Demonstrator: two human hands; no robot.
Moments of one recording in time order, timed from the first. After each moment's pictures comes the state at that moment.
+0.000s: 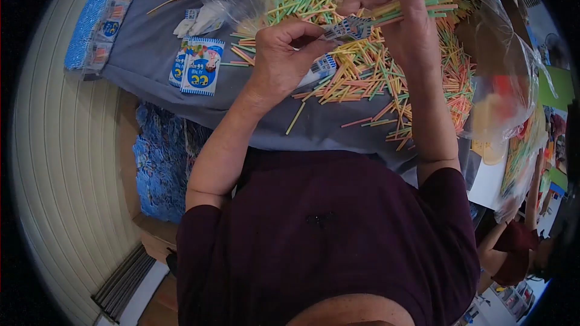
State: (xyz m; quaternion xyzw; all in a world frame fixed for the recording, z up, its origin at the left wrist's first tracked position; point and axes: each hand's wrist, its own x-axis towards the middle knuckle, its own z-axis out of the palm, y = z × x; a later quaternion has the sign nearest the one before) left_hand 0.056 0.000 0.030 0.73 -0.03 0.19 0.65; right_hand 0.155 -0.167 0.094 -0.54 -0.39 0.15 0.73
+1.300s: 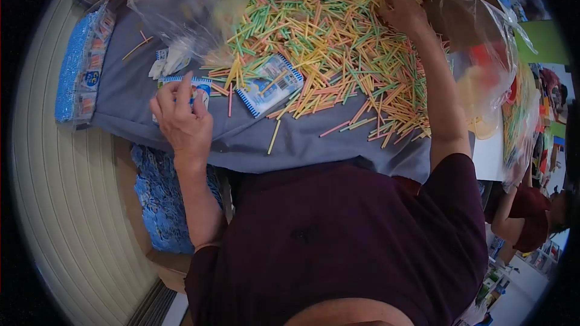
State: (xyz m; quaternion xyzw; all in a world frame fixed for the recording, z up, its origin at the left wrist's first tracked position) left_hand -0.012 0.074 0.041 0.96 0.07 0.26 0.06; right_hand 0.295 -0.320 0.017 -0.99 -0.14 -0.03 -0.03
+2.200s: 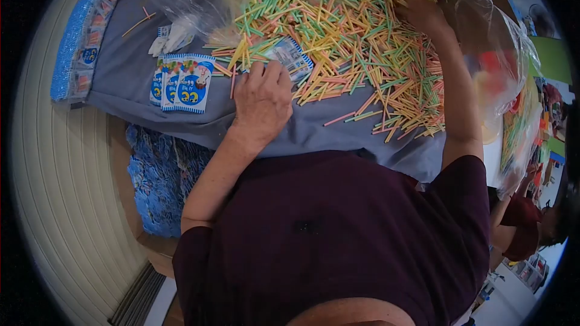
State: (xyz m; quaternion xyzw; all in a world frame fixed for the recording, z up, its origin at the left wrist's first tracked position) left_hand 0.009 -0.014 0.013 0.96 -0.13 0.23 0.13; right_hand 0.298 -0.339 0.023 -0.96 -0.29 0.00 -0.04
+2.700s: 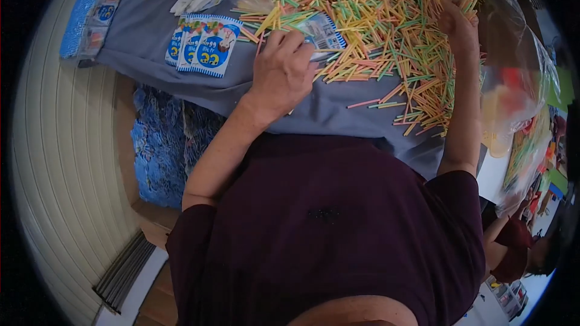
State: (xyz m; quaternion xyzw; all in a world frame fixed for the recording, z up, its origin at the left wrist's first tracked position) left_hand 0.001 0.001 0.003 0.94 -0.10 0.21 0.26; right_hand 0.248 -0.323 0.024 -0.69 -0.14 0.11 0.71
